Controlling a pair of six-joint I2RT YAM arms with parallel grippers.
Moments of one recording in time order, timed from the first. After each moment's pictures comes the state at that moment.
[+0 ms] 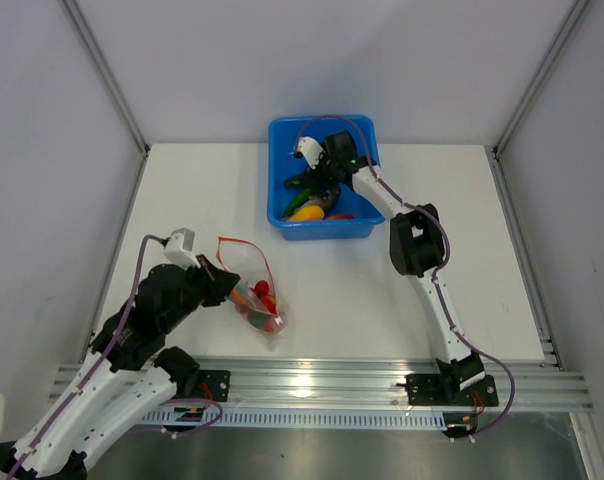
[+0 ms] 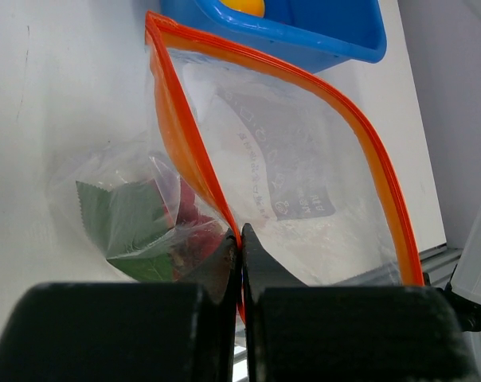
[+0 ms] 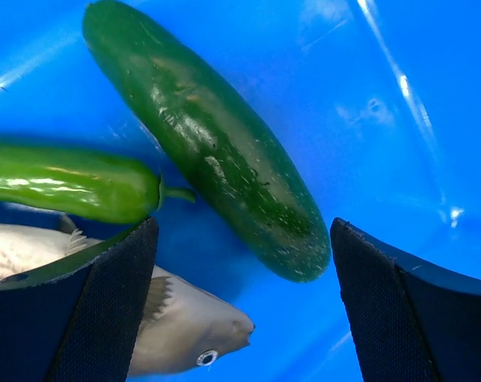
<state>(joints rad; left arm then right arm) -0.61 0.45 0.68 -0.65 -0.13 -0.73 0.46 2.58 2.35 -0.50 -0.19 -0.63</state>
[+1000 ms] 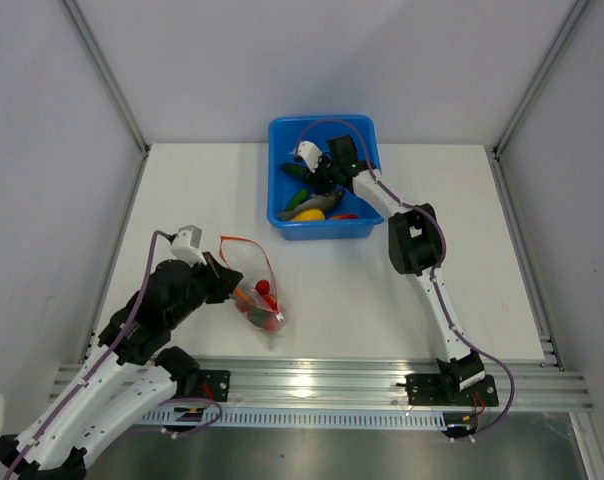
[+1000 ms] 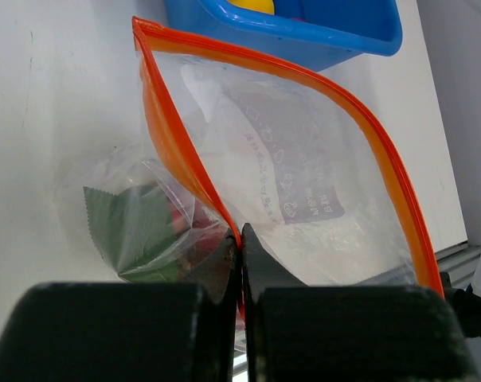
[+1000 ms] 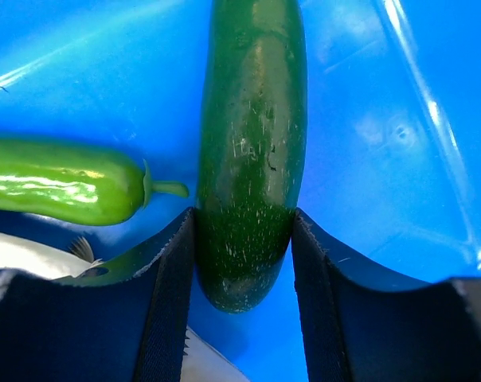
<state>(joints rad) -0.61 0.50 0.67 -0.61 -0.13 -0.69 0.44 2.64 2.35 -0.41 -0.29 -0.67</state>
